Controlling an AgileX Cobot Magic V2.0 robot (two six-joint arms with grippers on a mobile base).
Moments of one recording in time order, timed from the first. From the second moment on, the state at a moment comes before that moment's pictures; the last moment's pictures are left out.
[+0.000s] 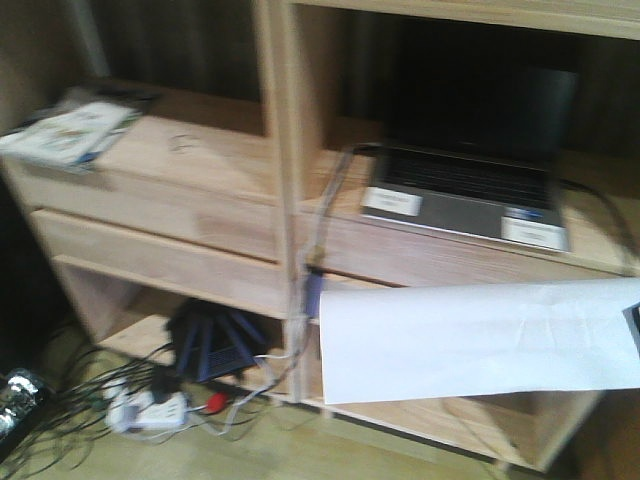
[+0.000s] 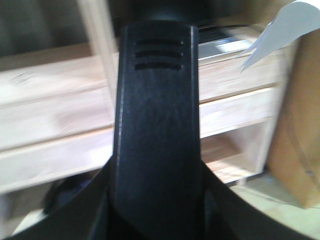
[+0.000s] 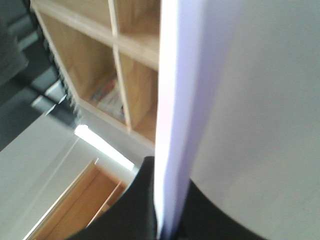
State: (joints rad) left arm -0.39 0.16 -0.47 -0.22 0.74 0.27; right arm 0.06 0.44 0.03 -0.43 -0.87 1.61
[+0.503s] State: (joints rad) left arm -0.39 0.16 -0.47 -0.22 0.74 0.27; right arm 0.06 0.44 0.03 -0.43 -0.87 1.61
